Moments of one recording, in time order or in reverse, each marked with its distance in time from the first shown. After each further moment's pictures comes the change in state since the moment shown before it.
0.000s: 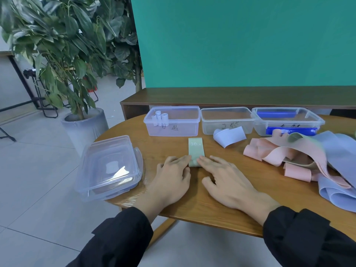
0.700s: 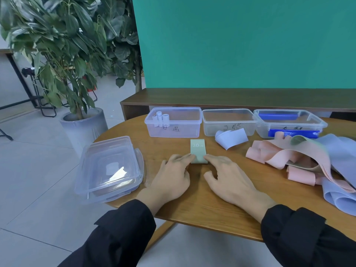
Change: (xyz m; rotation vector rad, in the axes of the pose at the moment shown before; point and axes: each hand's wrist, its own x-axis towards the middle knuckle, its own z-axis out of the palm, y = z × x) left_hand 0.016 -0.009 0.000 0.020 -0.072 0.064; right_hand 0.011 -0.003 -0.001 0.105 0.141 0.112
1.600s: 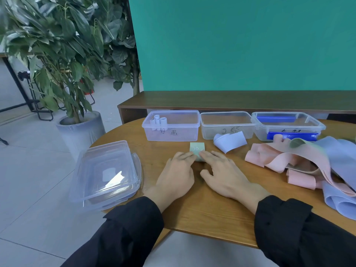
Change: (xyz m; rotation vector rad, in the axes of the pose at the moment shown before) left_hand 0.025 0.004 0.007 0.064 0.075 0.051; right_hand 0.033 0.014 0.005 -0.076 -0.091 -0.035
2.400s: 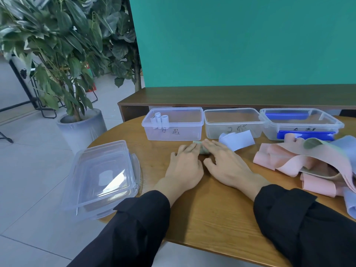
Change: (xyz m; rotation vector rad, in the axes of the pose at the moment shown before) left_hand 0.039 0.002 0.012 0.077 -0.063 -0.133; right_hand 0.041 0.017 0.000 0.082 0.064 -0.026
